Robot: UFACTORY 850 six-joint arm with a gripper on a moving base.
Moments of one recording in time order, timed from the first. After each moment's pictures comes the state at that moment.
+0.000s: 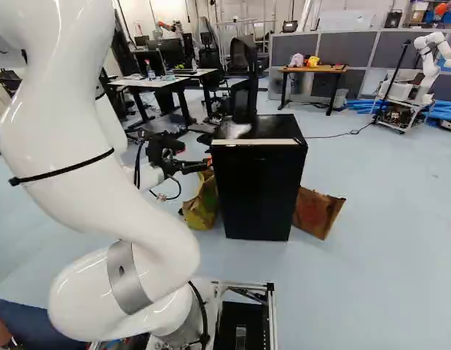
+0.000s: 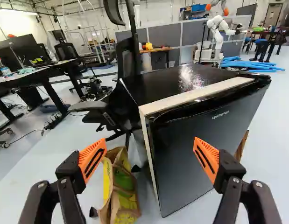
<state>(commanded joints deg) 34.5 -14.8 -21.8 58.9 73.6 0.0</state>
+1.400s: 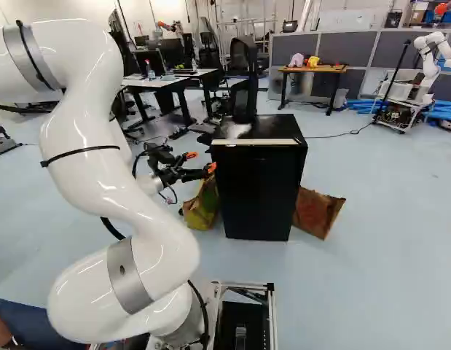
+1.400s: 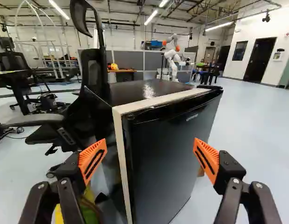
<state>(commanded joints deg) 36.7 -36.8 -35.9 77.4 86.7 0.0</state>
